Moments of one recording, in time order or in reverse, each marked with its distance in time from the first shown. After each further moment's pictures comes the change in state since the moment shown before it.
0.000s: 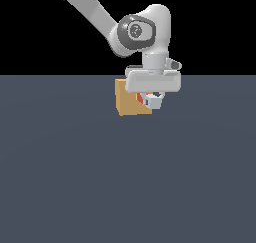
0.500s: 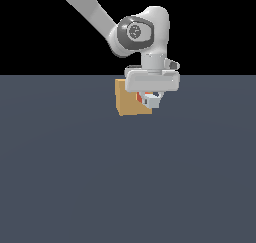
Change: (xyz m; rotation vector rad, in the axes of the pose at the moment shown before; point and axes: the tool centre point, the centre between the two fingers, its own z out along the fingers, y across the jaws) arm 0.010 0.000 0.000 0.000 -0.001 0.001
